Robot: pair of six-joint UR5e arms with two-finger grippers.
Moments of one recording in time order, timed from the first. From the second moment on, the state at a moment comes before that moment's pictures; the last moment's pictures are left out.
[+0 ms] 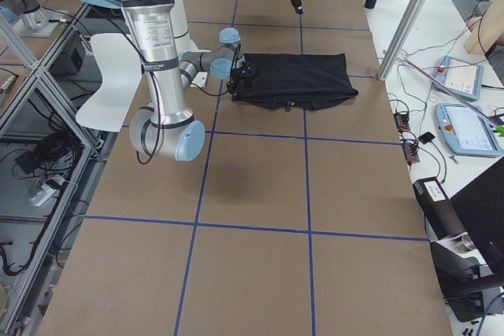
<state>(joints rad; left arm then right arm) -0.82 -1.85 -1.66 -2.47 -1.90 -1.42 0.31 -1.25 1.91 -1.40 1.64 2.10</state>
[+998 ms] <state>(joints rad) -0.82 -1.85 -1.66 -2.47 -1.90 -1.43 0.31 -1.25 1.90 -1.40 1.64 2.10</state>
